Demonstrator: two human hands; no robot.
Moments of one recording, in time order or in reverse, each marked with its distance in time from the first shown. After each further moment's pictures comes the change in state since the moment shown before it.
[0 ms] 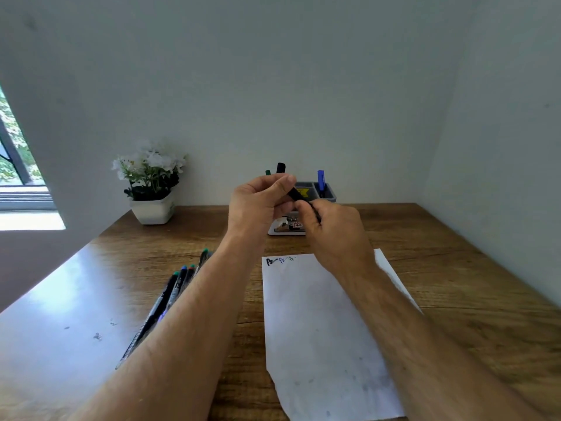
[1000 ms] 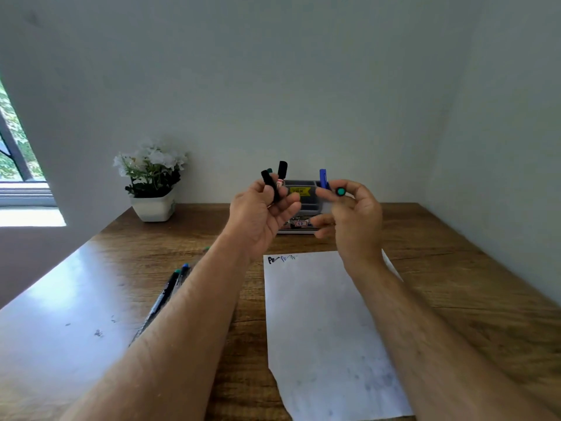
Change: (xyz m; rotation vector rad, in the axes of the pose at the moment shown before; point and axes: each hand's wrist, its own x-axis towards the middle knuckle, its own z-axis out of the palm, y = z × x) left_hand 0.003 -0.005 -0.007 -0.273 -0.022 -0.165; right_hand 0.004 0.004 -0.003 0.866 0.224 0.331
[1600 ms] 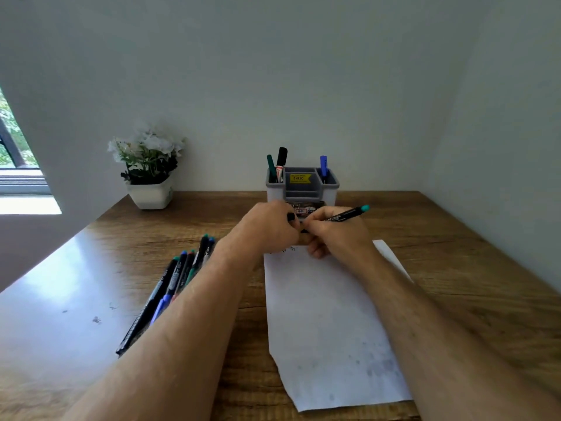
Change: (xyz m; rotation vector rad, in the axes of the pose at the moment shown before) left_hand 0.004 -0.017 -0.012 1.805 -0.162 0.118; right_hand -0.007 0.018 -0.006 -0.430 -0.295 0.282
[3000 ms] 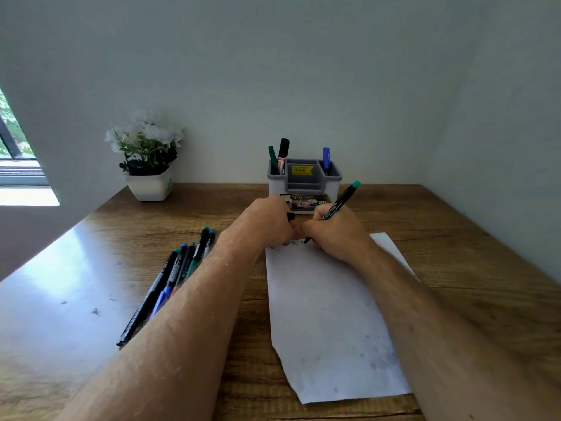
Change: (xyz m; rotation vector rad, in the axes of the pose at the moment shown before) left_hand -0.001 0.003 -0.001 0.045 -0.075 -0.050; right_hand -0.002 -0.003 0.005 -0.315 -0.059 -0.100
